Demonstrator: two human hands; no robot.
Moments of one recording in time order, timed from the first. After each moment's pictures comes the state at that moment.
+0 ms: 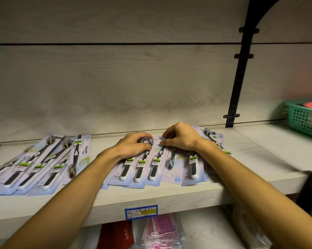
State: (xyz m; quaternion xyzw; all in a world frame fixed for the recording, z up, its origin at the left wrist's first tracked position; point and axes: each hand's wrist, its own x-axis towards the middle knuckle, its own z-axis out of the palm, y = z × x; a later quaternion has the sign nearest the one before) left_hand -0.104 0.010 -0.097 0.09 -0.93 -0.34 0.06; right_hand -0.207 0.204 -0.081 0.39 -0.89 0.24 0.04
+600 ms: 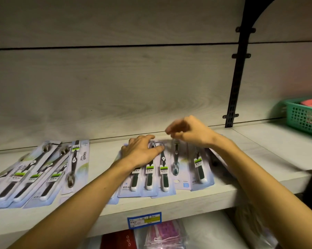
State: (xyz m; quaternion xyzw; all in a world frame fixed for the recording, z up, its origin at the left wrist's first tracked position) left_hand -0.107 0.044 -0.101 0.15 -0.96 -0.20 0.11; right_hand -0.196 0.231 -0.052 0.43 -0.83 0.35 0.00
